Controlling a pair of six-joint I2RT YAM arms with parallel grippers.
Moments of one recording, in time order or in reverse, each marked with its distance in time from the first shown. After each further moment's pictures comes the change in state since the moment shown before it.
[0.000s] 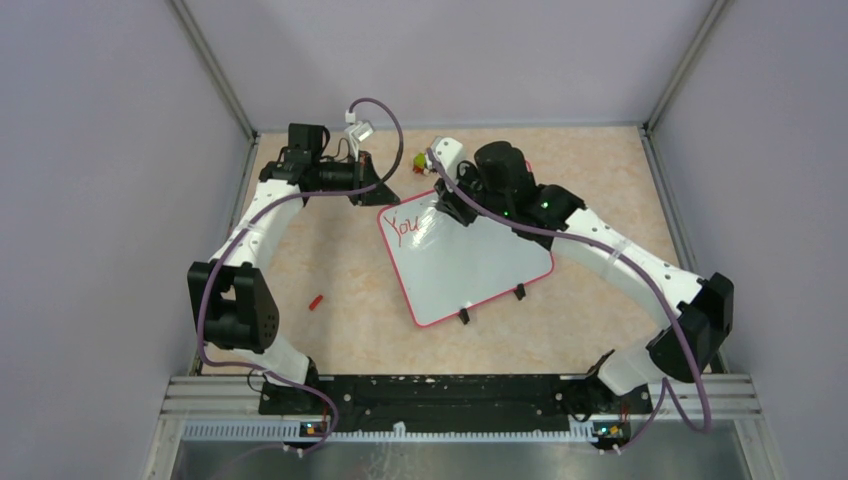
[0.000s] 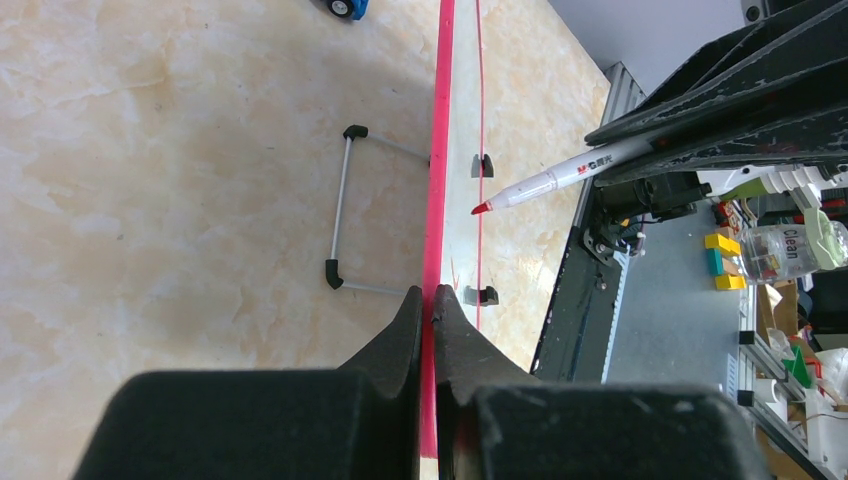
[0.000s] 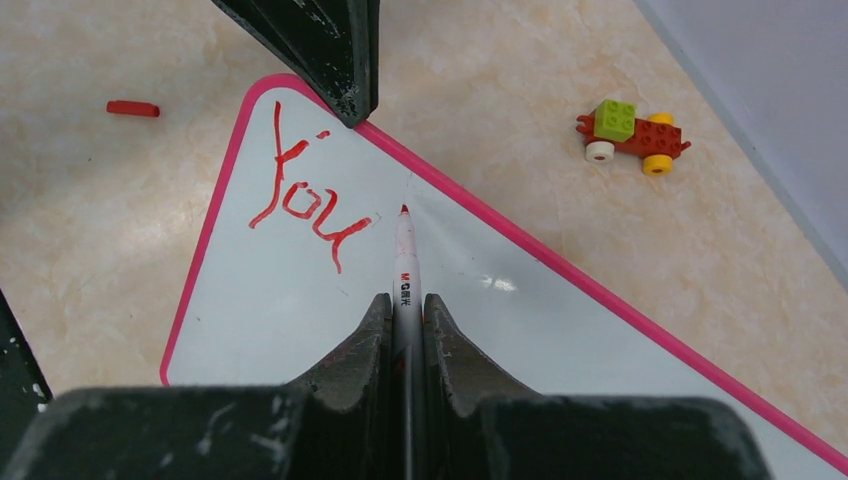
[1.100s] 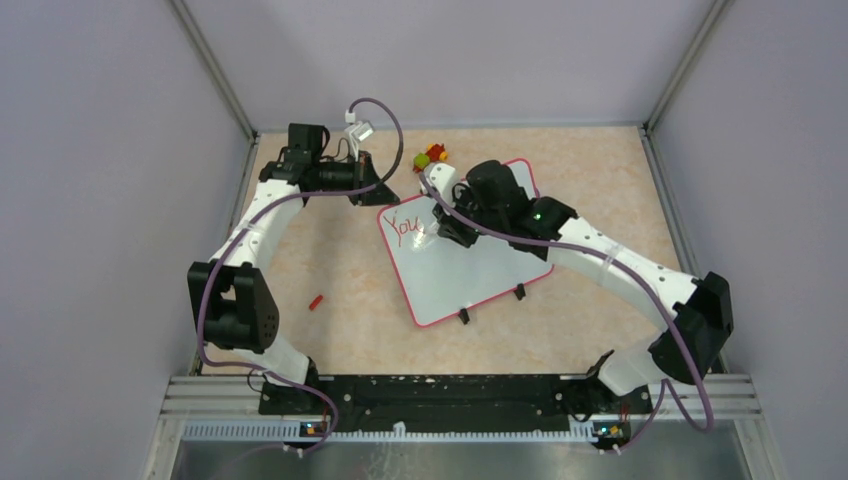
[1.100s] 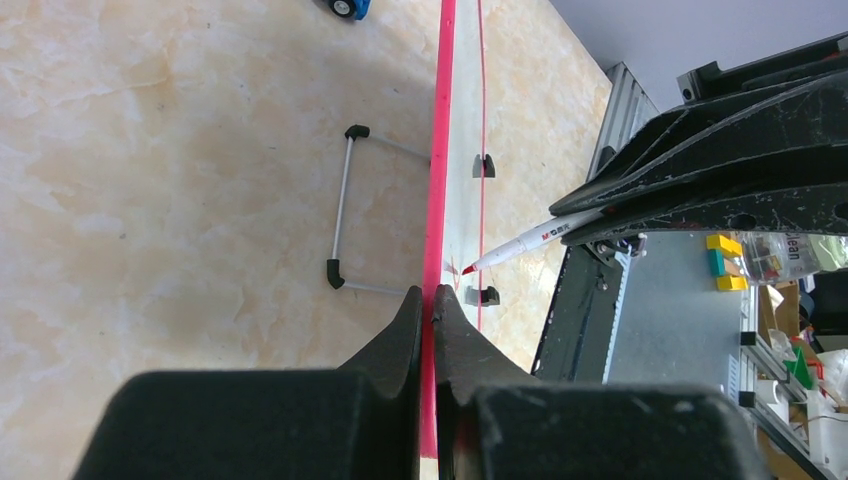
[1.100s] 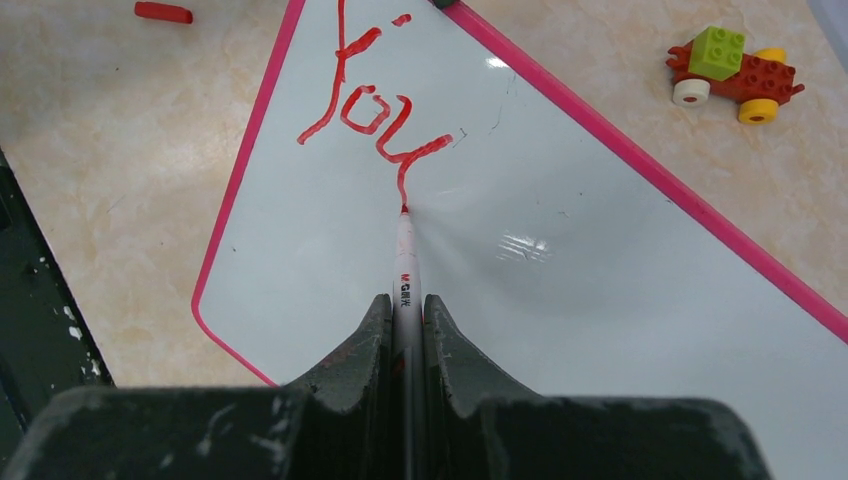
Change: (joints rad) left arm 0.000 0.000 0.000 0.001 -0.005 0.000; right arm 0.035 -0.009 -0.101 -0.040 -0.028 0.003
